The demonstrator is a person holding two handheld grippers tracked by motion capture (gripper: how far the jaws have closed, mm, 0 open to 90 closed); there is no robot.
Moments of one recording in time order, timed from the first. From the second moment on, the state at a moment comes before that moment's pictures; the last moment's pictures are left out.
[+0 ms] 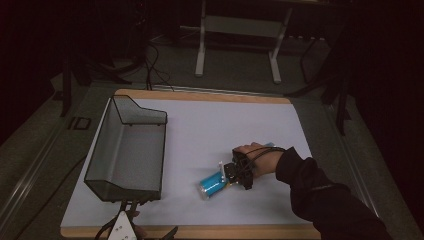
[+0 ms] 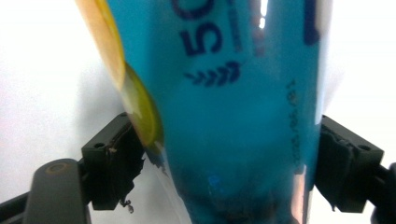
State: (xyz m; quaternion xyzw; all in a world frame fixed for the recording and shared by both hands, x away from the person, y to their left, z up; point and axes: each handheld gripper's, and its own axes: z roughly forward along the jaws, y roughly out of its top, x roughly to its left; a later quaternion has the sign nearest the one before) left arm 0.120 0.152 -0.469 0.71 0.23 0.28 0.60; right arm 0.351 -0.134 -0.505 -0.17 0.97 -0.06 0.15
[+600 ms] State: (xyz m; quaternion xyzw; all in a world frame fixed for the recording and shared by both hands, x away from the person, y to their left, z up) left arm 0.120 0.151 -0.469 0.71 0.23 0.29 0.60; right arm 0.338 -0.137 -0.492 -0.11 0.98 -0.02 0.17
